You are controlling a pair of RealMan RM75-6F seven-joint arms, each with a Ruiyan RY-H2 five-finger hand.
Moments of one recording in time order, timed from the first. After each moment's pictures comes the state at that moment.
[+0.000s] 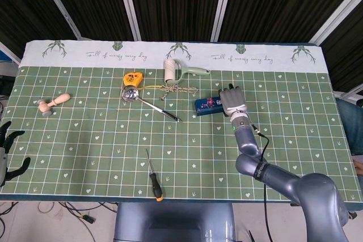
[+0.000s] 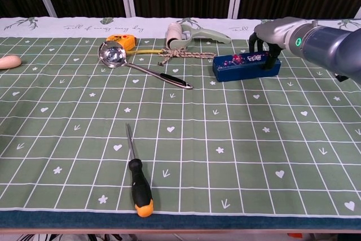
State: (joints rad) left arm -0.09 -1.05 -0.08 -1.79 1.31 1.43 0.09; right arm 1.02 -1.75 0.26 -0.92 -0.61 0.77 -0.73
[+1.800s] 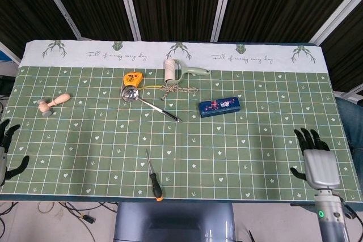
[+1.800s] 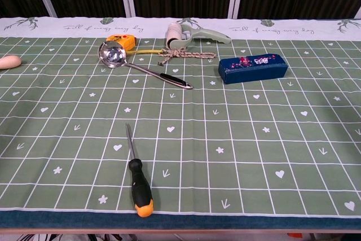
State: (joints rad) left arm -0.08 -1.07 -0.09 -1.77 1.33 1.47 0.13; right arm 0.28 -1.20 -0.14 -1.78 -1.24 1.67 -0.39
